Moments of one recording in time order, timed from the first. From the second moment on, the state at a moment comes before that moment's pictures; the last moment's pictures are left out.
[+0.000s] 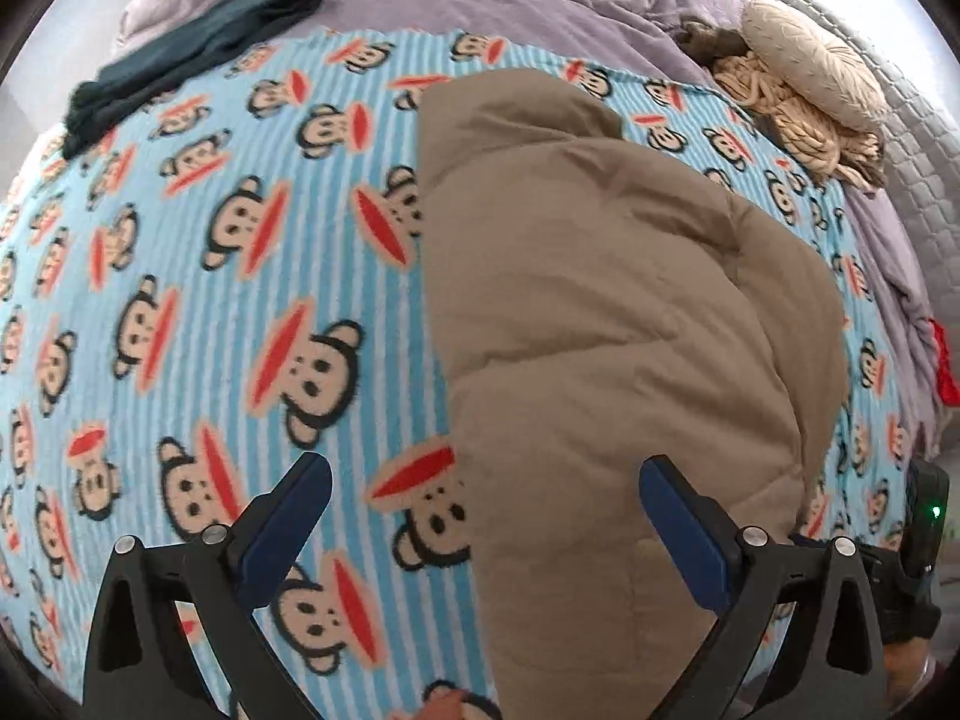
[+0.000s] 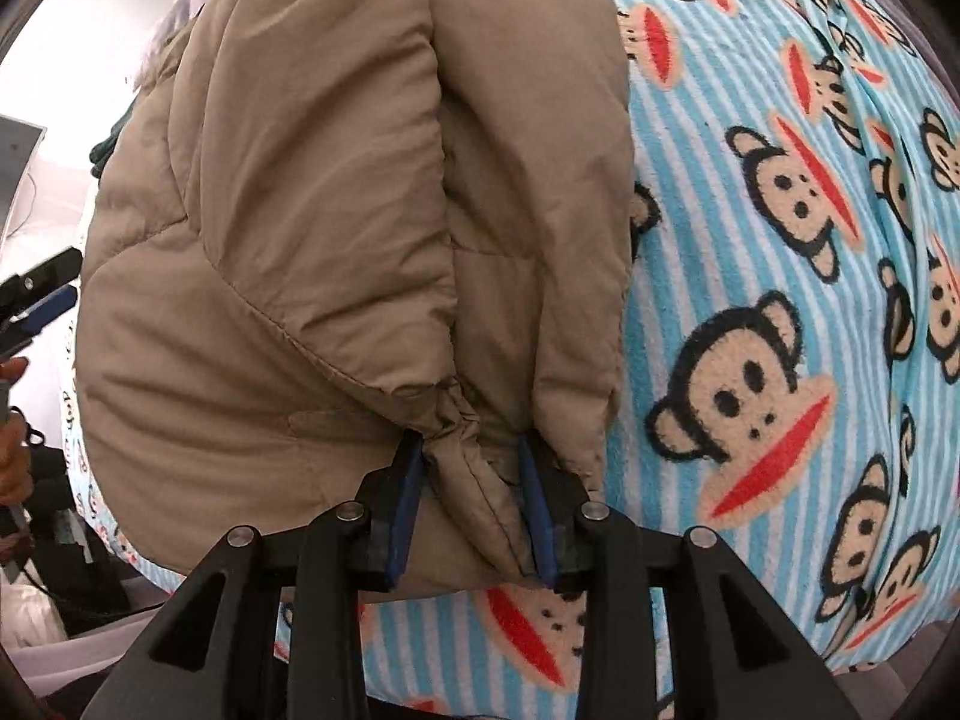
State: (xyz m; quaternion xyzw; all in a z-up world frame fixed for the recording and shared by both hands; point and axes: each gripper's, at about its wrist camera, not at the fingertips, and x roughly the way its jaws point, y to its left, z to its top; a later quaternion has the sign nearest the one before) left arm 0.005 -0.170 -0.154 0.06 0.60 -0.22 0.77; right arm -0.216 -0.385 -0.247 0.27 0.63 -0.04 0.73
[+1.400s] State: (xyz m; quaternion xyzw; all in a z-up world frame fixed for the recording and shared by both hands) left arm 0.048 -0.136 -0.241 -0.18 0.69 -0.36 0.61; right arm -0.134 -0.485 -0.277 0.45 0.57 0.10 0.68
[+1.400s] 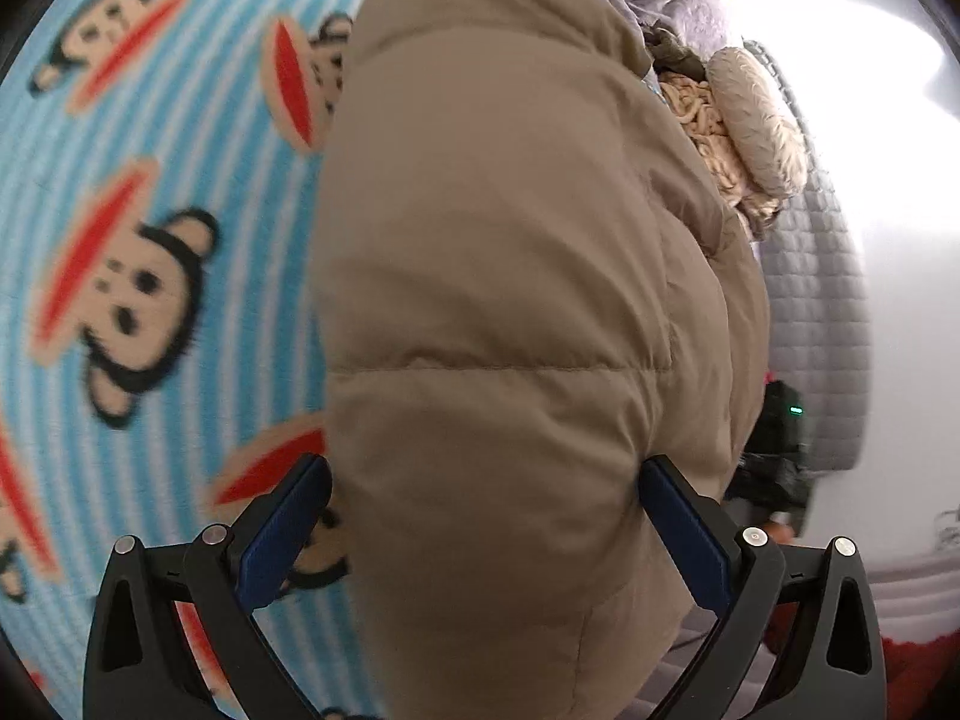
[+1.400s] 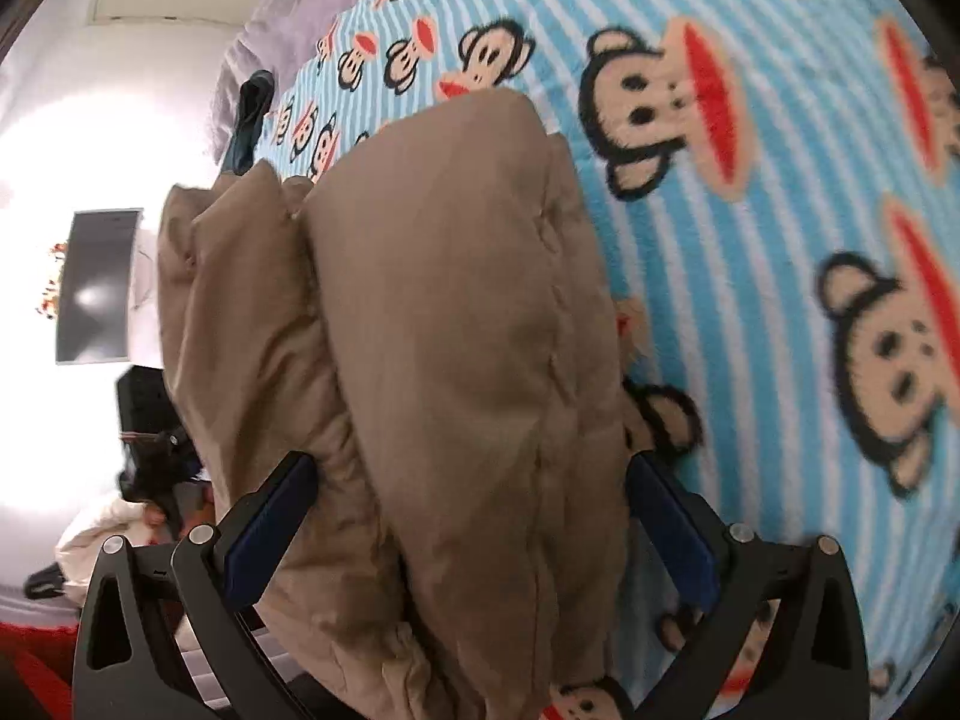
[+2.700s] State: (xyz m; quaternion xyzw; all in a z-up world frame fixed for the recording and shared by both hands) left arm 0.207 -0.032 -0.210 -0.17 0.61 -0.31 0.71; right arm 0.062 -0.323 -0.294 0.51 0.51 0.21 0.66
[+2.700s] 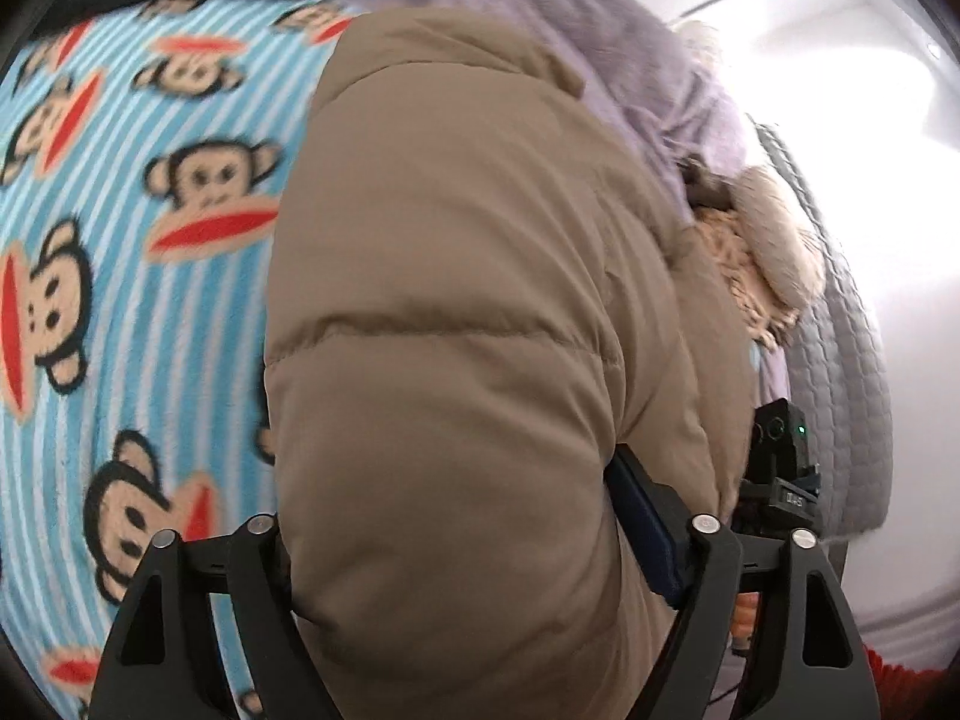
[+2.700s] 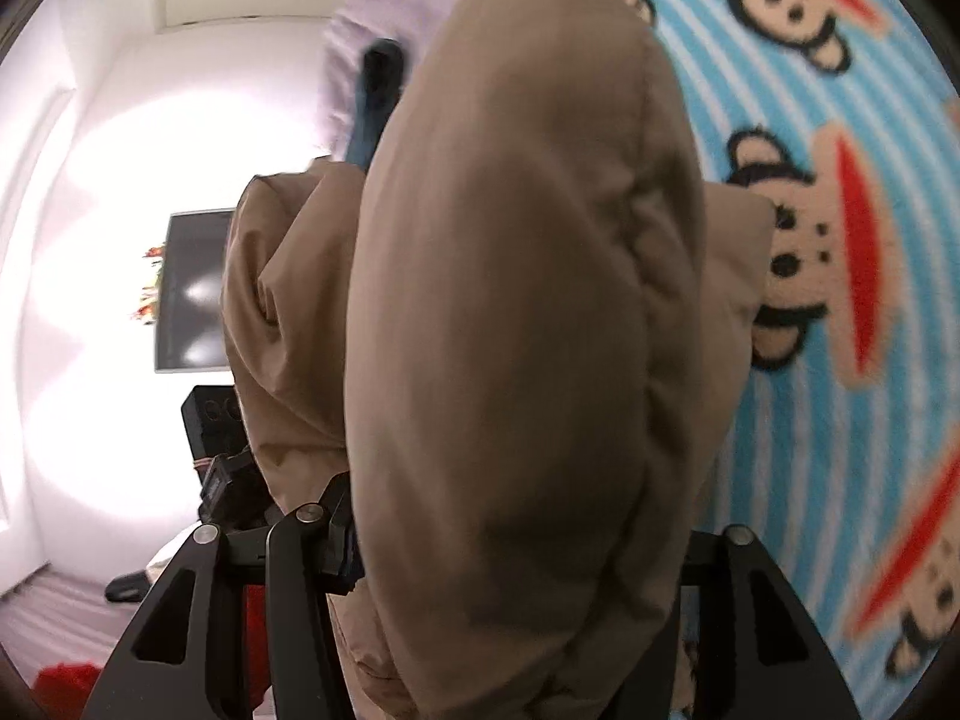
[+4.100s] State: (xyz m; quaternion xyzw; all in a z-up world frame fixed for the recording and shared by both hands) left arm 0.209 -0.185 -0.182 0.09 0.51 -0.26 0.82; right arm -0.020 -0.287 -0.283 0.26 0.57 0.02 0.78
